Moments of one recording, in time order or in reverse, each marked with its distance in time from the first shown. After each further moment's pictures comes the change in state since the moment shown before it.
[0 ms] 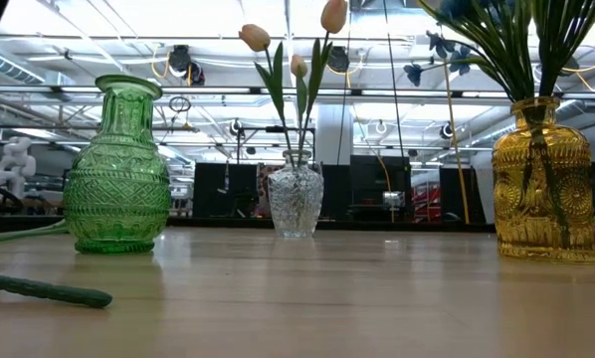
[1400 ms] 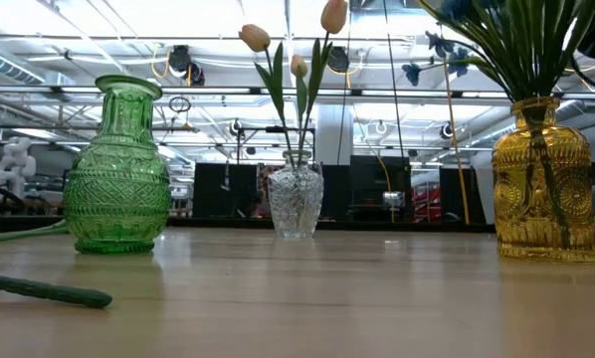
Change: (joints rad) left arm -0.159 -0.166 0.000 -0.161 -0.194 0.054; right arm 0.272 -0.149 0.000 0.045 0.066 -0.030
